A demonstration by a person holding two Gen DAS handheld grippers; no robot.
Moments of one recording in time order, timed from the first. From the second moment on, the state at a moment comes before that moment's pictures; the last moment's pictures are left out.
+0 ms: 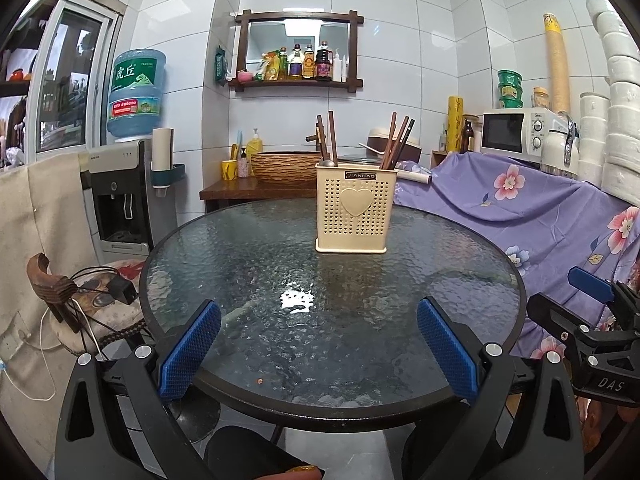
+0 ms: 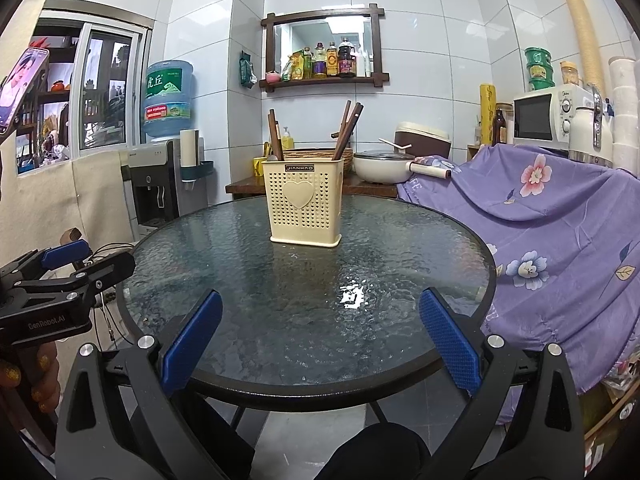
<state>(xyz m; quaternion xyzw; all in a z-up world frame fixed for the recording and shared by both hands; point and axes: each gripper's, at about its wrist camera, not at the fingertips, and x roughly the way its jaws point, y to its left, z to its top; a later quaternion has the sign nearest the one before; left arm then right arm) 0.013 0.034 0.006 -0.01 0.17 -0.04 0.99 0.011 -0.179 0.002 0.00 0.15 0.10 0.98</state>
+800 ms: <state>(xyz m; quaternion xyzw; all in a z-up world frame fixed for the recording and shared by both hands) 0.015 0.035 0.007 -0.01 0.17 -0.03 0.99 0.011 -0.180 0.002 0.00 0.15 0.10 0.98</state>
